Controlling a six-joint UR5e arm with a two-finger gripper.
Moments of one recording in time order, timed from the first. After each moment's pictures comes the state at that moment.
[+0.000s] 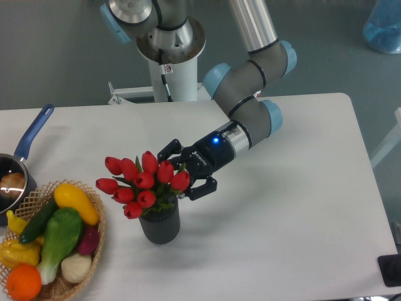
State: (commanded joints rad) arm 2.64 -1.99 -1.95 -0.96 -0.09 1.88
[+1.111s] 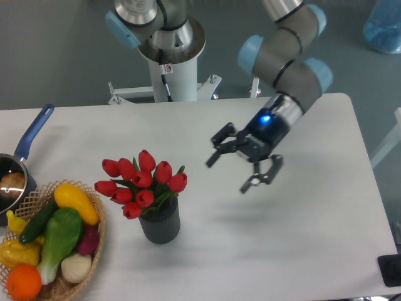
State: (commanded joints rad) arm 2.92 -1.85 -1.85 -0.96 0.47 1.72
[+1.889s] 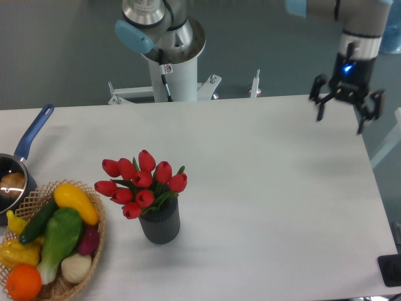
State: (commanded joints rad) arm 3.15 -1.69 -1.71 -0.98 1.40 1.72
